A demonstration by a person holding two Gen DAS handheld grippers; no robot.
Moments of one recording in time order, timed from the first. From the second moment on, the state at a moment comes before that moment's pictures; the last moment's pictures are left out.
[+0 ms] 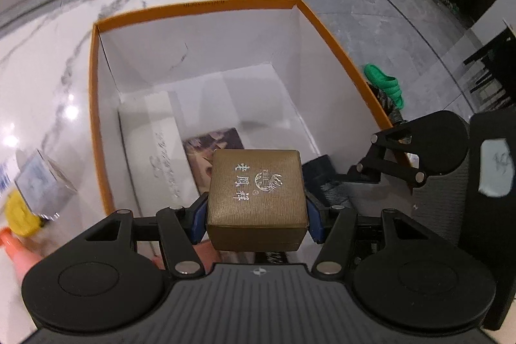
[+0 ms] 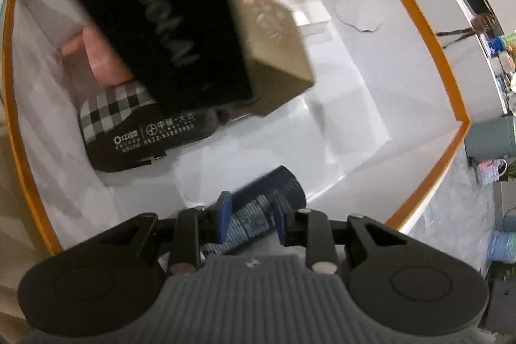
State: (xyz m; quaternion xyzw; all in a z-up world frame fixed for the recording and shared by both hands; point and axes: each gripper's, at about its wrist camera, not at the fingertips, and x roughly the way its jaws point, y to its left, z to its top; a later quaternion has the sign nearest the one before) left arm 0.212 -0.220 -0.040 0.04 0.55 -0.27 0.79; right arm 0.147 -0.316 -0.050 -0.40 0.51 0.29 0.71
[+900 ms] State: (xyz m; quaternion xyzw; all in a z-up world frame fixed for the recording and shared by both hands) left arm 0.205 -0.239 -0.072 -0.01 0.64 -0.27 0.72; right arm 0.141 -0.339 -0.018 -0.34 0.50 0.29 0.75
